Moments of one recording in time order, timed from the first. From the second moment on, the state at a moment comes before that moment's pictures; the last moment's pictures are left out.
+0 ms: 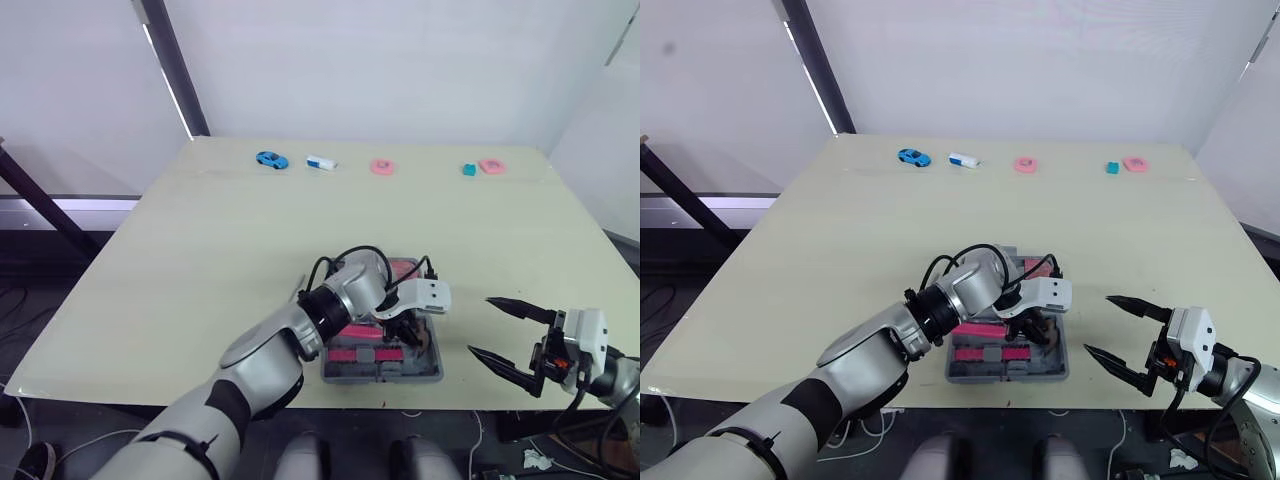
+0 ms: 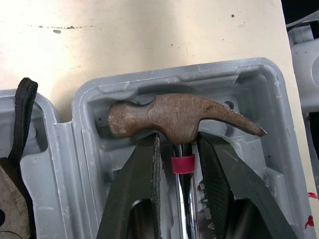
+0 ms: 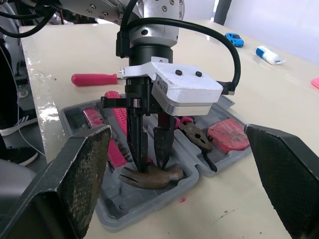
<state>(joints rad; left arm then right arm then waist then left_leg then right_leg) -1.07 0.11 -0.82 0.57 0.16 0.67 -1.27 0.21 -0.63 -0.25 -0.27 0.53 -0.05 1.09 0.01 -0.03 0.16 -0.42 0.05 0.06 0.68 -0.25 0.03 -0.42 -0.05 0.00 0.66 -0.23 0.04</state>
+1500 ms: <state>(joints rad) -0.85 0.26 -0.48 0.57 0.02 0.27 -1.36 0.19 -0.63 -0.23 -0.29 0.53 -0.02 1.08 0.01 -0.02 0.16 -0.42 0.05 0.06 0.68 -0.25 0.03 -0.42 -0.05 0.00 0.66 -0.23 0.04</state>
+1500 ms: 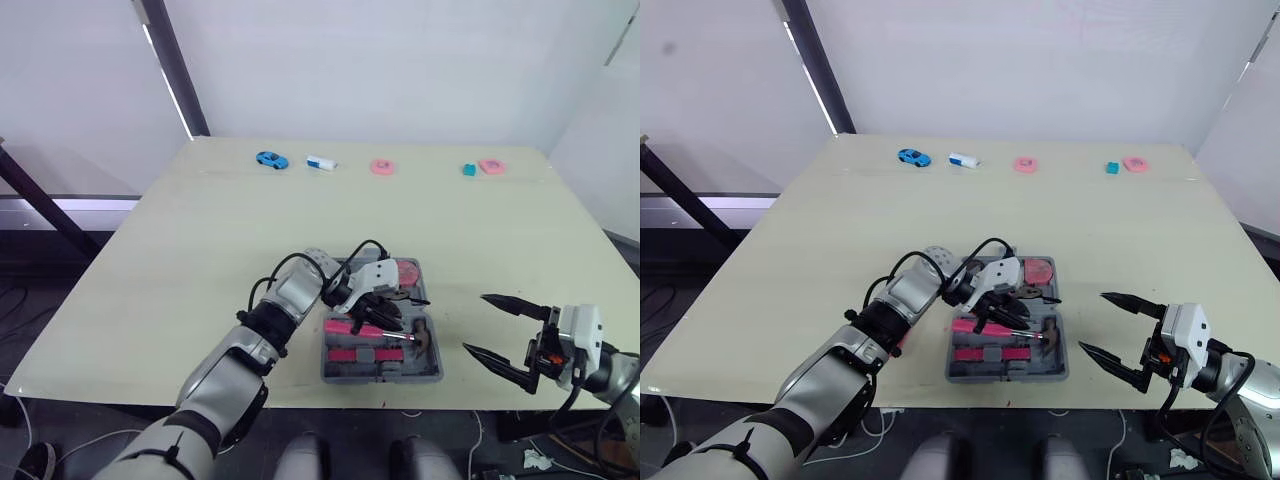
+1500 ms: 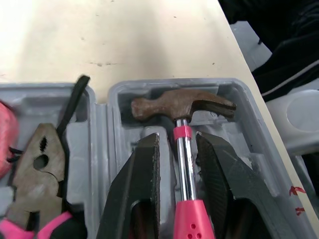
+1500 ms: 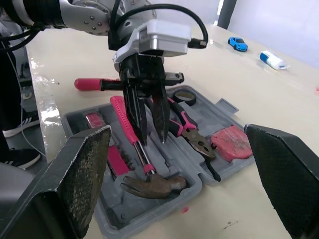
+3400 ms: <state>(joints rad) -0.82 0.21 -0.52 0.60 0.09 0.16 -1.33 0.21 -0.63 -0.23 -0.30 0.52 -0.03 1.08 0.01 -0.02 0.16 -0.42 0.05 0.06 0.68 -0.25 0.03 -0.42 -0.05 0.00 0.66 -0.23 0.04</state>
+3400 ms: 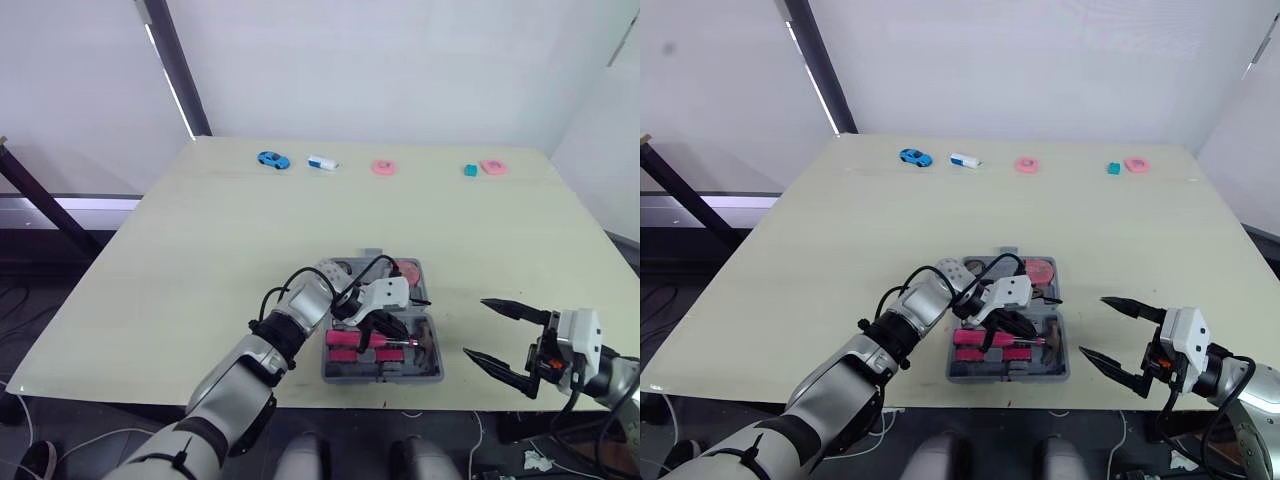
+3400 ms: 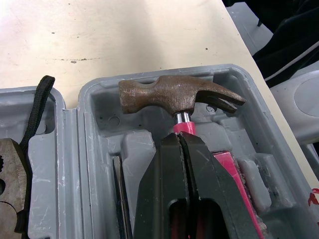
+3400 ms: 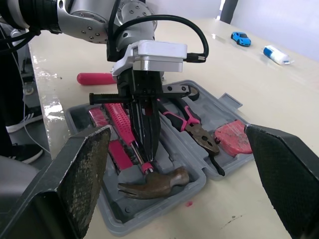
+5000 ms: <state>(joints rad) -0.77 0.31 -0.22 0.47 -0.12 0.12 -1.23 0.21 -0.62 -0.23 -0.29 0.51 -0.04 1.09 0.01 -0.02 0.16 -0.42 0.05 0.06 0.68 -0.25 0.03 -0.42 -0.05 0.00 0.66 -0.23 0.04</state>
